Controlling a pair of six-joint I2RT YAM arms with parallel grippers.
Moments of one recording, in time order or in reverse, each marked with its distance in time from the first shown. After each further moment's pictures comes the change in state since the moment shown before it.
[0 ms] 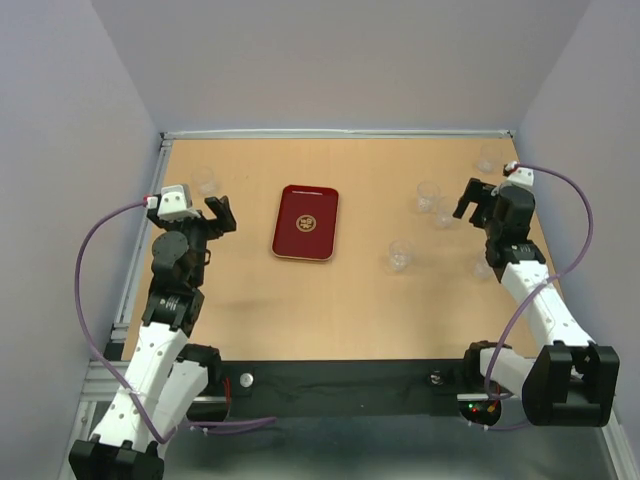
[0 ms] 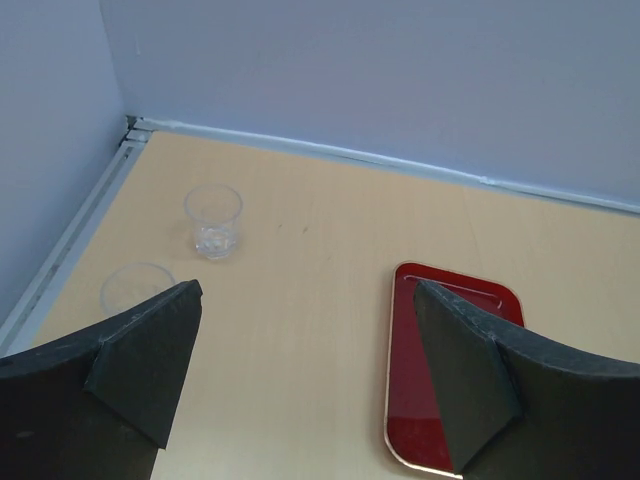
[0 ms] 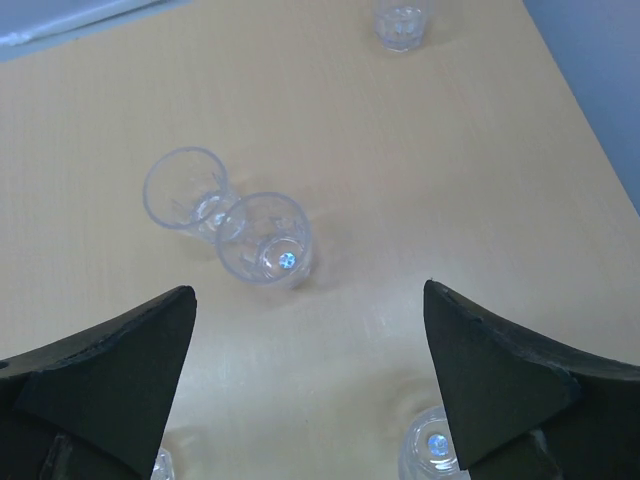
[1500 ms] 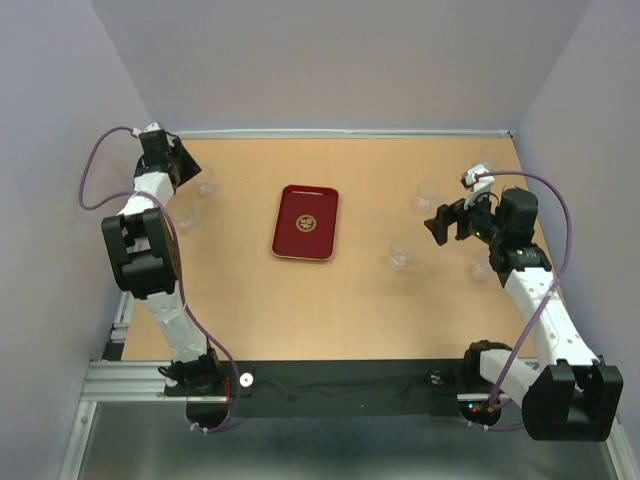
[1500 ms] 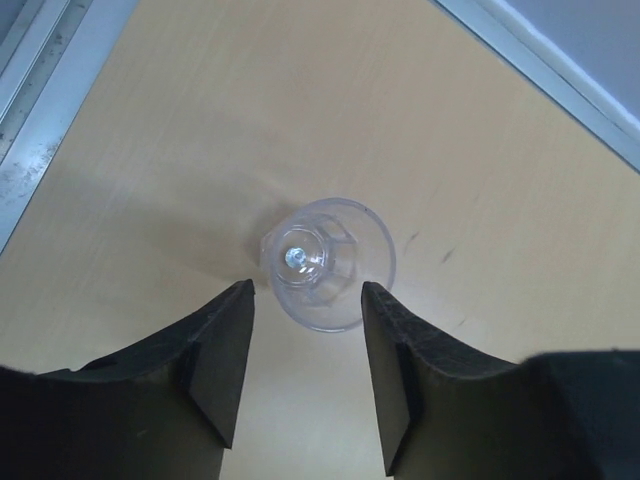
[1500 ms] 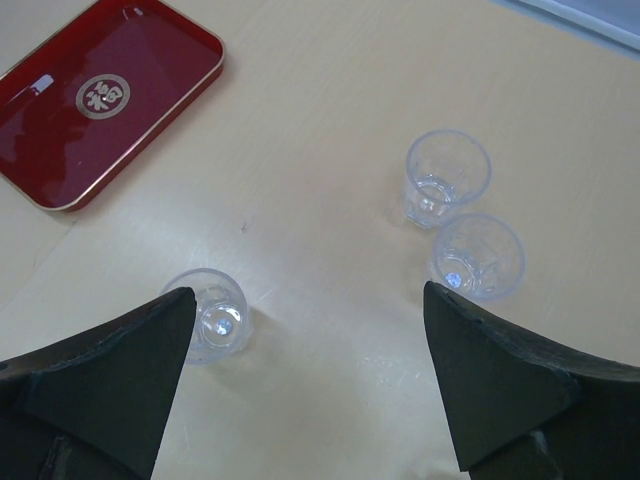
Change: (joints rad) left arm 0.401 1.289 0.910 -0.304 0.311 -0.248; right arm 0.000 -0.090 0.023 -0.132 -0.732 -0.412
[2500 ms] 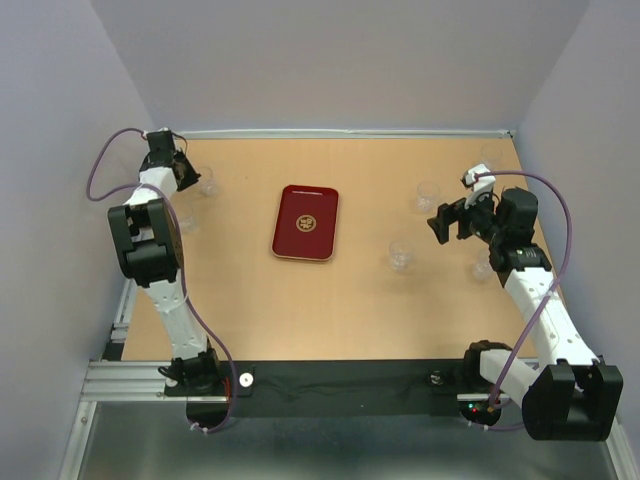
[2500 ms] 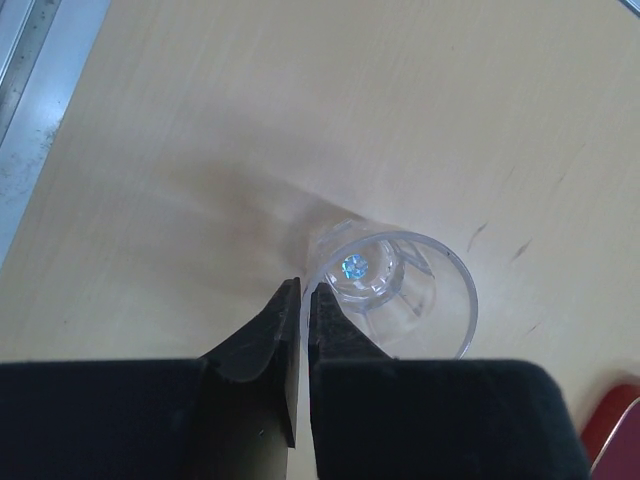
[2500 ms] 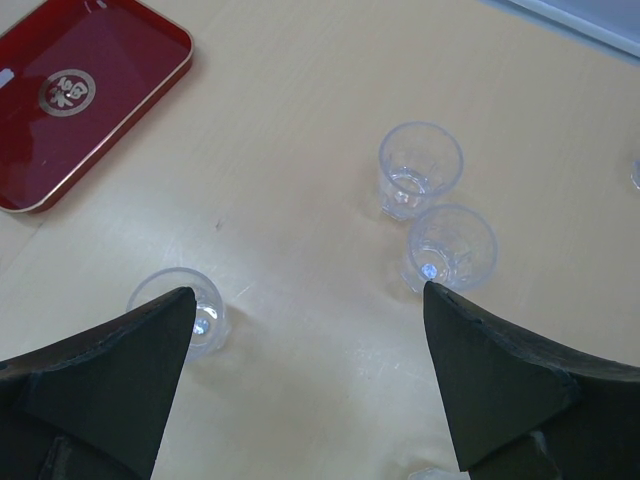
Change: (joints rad) left arm -0.009 0.146 0.122 -0.117 -0.031 0.079; right arm 0.000 0.001 0.000 0.000 0.057 -0.021
